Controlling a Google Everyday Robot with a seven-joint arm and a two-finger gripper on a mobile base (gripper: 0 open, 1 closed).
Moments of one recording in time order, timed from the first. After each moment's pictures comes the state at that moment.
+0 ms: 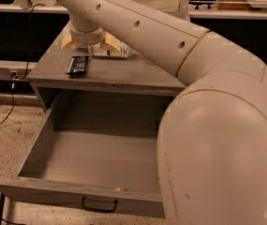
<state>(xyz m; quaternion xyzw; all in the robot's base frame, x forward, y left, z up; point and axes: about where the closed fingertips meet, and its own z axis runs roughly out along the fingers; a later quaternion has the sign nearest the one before) 0.721 0.124 0.888 -0.97 -0.01 -0.25 0.06</state>
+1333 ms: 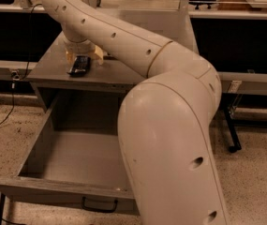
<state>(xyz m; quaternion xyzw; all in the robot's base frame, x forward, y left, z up) 0.759 0.165 0.827 -0.97 -0.03 -0.21 0.06</state>
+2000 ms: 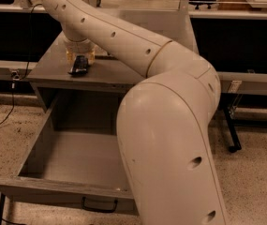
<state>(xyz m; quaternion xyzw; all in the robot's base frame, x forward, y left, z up) 0.759 0.165 0.831 -0.97 -0.03 -0.21 0.06</state>
